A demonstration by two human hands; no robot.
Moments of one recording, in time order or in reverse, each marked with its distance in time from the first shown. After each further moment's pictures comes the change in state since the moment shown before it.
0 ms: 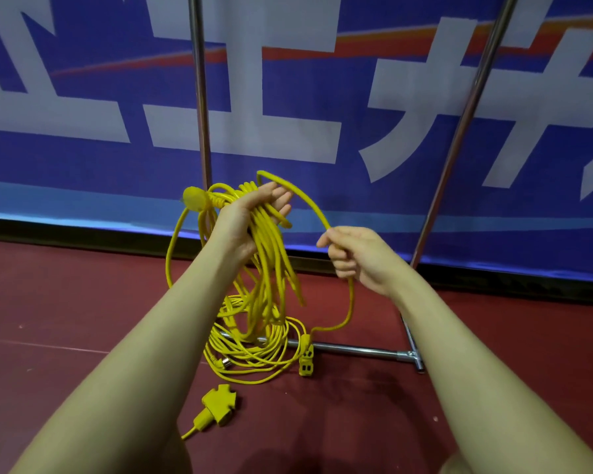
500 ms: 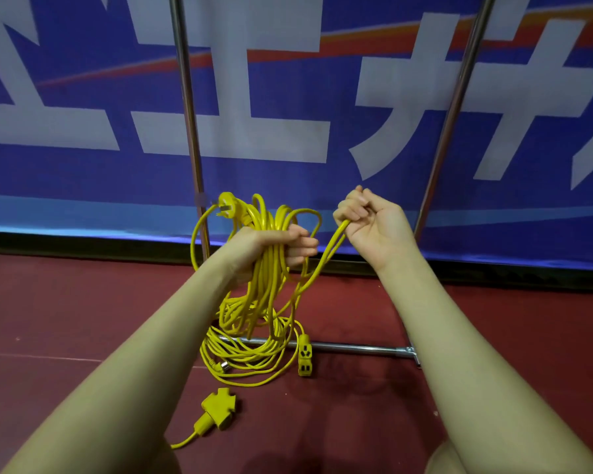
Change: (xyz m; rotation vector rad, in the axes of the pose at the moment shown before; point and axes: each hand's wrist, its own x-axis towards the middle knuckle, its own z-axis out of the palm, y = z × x) left_hand -0.015 -0.023 -0.005 0.463 -0.222 -0.290; right_hand 0.003 -0.038 -0.003 1.160 0.163 -0.141
